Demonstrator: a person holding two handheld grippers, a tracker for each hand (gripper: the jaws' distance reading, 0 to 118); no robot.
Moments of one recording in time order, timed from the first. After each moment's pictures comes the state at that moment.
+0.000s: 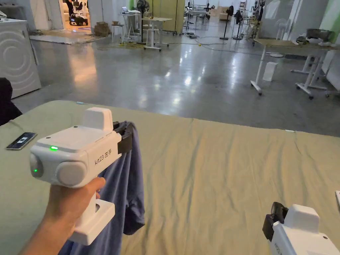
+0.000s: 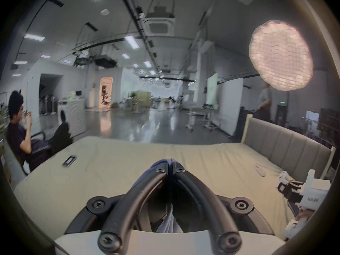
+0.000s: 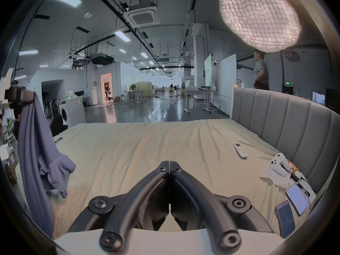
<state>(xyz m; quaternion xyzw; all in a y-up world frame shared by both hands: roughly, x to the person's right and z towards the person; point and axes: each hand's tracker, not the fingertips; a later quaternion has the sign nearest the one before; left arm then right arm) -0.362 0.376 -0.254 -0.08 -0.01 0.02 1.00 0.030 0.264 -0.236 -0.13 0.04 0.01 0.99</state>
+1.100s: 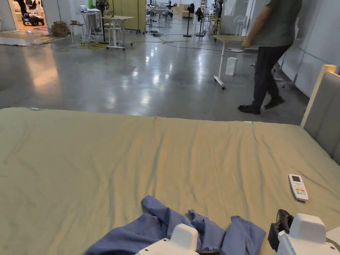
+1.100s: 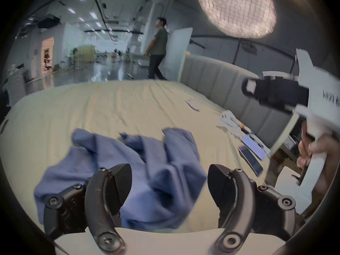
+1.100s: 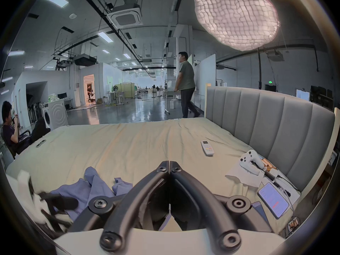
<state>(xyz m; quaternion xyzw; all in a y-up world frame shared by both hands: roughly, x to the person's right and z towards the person) -0.126 0.189 -0.224 -0.26 -0.20 0.05 0.94 0.114 0.252 -0.212 -0.13 -0.03 0.02 0.99</state>
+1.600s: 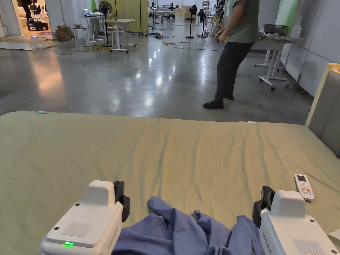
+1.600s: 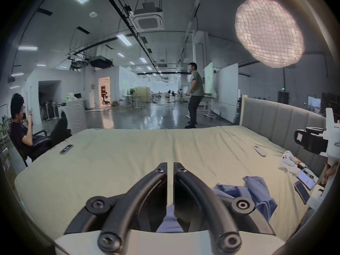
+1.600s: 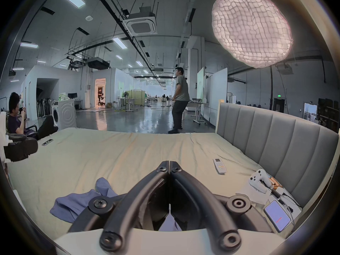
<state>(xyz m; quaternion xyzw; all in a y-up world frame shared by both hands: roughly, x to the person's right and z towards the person) -0.269 0.267 -0.210 -0.12 0.04 -0.01 0.99 0.073 0.278 -0.229 -0.09 0.01 0.05 1.00</state>
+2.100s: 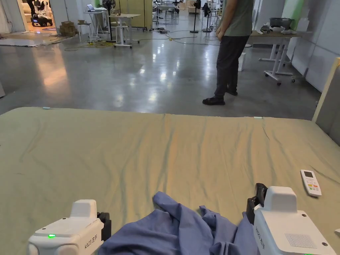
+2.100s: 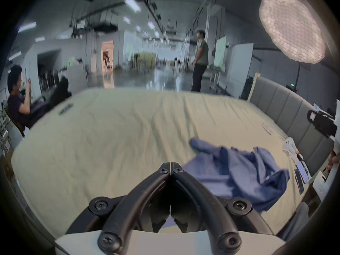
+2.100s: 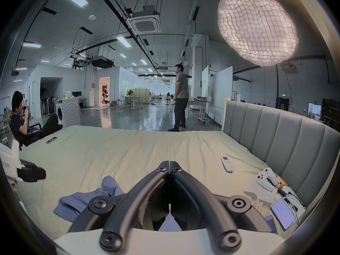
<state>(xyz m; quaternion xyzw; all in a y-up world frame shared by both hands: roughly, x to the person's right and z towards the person) -0.329 0.189 -0.228 -0.33 0.03 0.07 0.94 0.056 0.271 -0.233 -0.10 0.03 0.05 0.99</state>
